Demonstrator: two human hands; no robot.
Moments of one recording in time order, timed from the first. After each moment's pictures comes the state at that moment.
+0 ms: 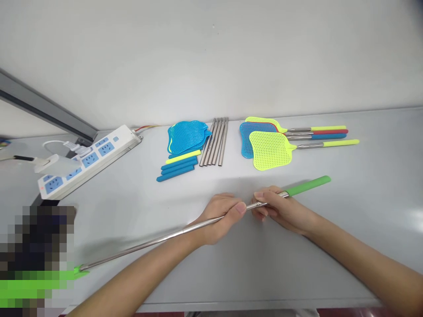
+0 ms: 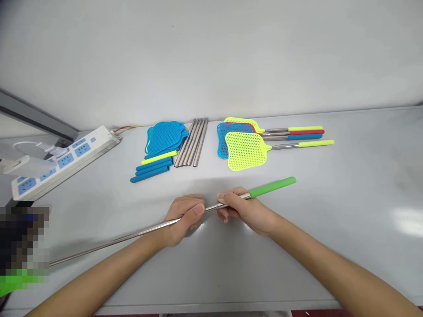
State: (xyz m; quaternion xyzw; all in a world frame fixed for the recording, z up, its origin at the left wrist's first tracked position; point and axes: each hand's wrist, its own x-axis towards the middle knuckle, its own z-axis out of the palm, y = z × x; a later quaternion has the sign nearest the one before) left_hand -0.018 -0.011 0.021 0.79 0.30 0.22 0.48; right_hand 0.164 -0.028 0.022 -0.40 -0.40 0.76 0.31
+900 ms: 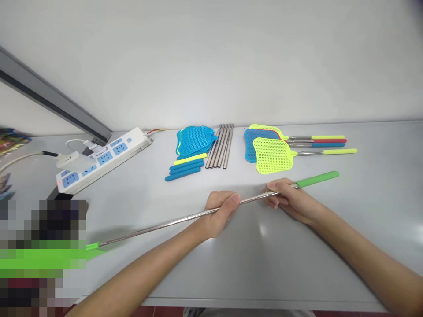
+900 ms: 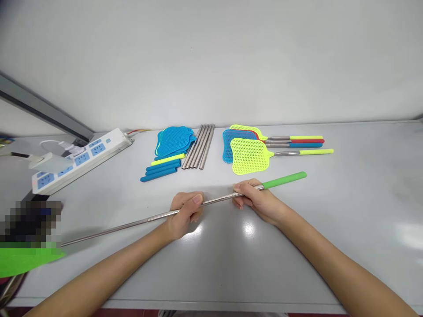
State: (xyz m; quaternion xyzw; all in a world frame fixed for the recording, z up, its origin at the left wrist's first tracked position) left_hand -0.020 -0.017 0.011 0.65 0.37 0.34 0.58; right_hand 0.181 -0.016 0.024 -0.41 -0.42 0.72 0.37
